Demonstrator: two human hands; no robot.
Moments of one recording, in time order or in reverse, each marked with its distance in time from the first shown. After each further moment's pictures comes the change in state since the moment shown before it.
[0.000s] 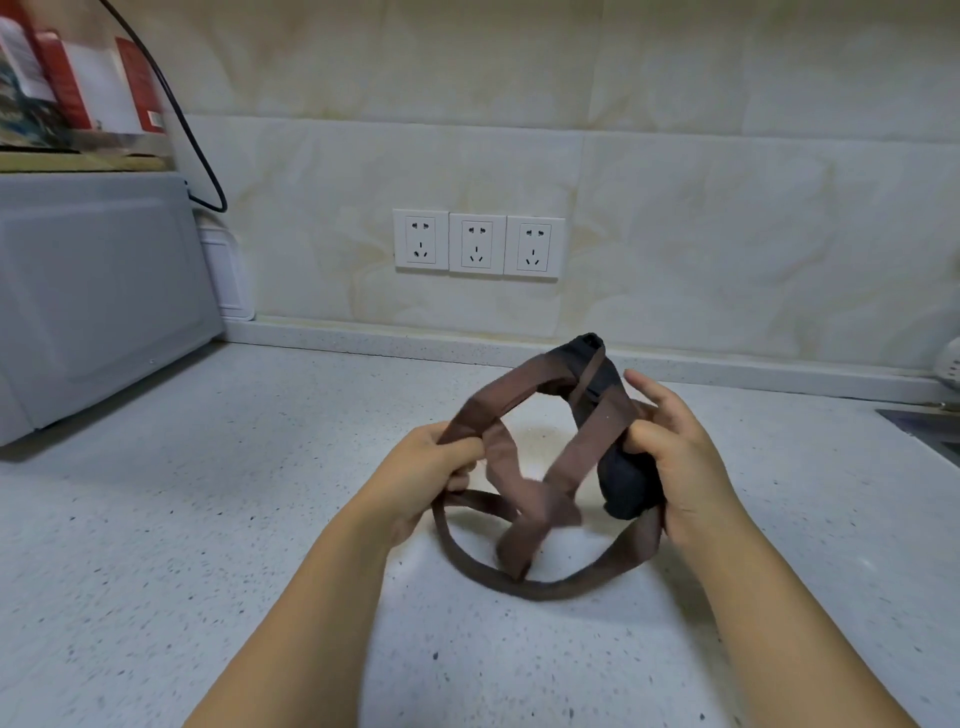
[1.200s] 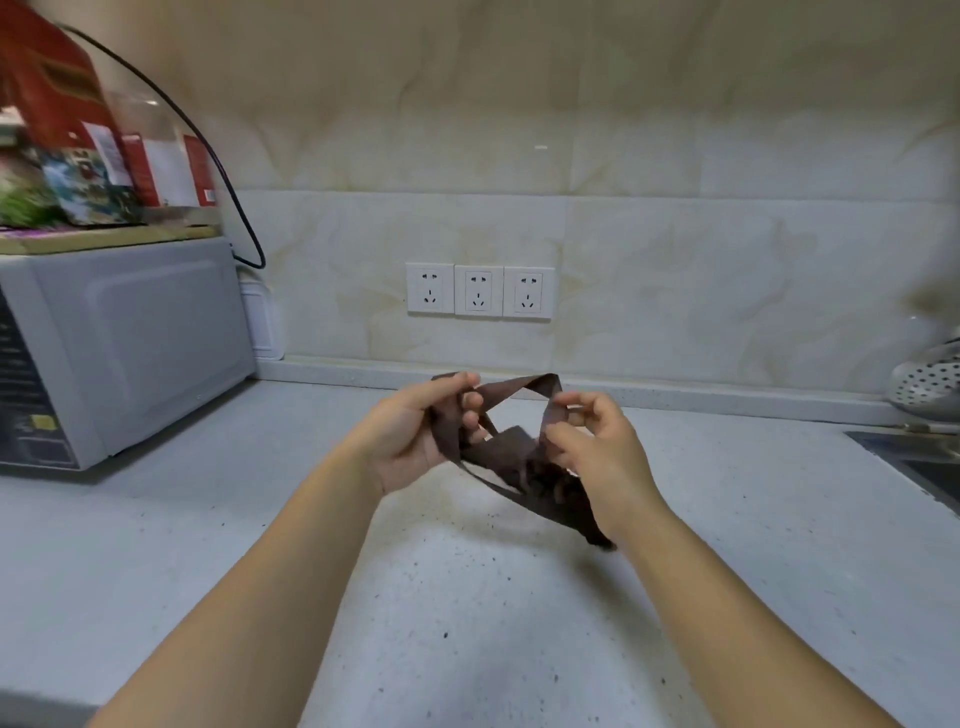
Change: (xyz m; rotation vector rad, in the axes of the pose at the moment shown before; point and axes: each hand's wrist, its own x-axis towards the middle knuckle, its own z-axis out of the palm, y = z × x) left_hand -0.032 0.084 -0.006 -0.469 -0.122 -0.016; right_hand -0.039 -0.044 0.046 -0.031 -0.033 -0.071
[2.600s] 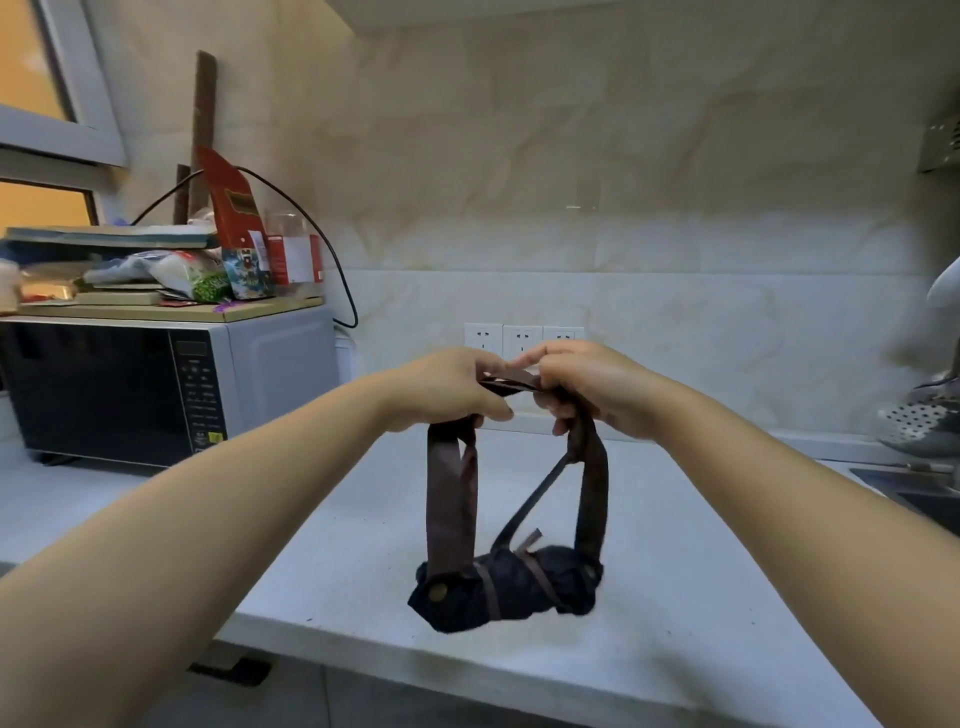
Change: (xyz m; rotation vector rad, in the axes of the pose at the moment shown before) left_hand -0.128 0.105 0.064 1.335 0.023 0.157; right_hand -0.064 -0.157 0.026 -0.361 -0.627 -0.065
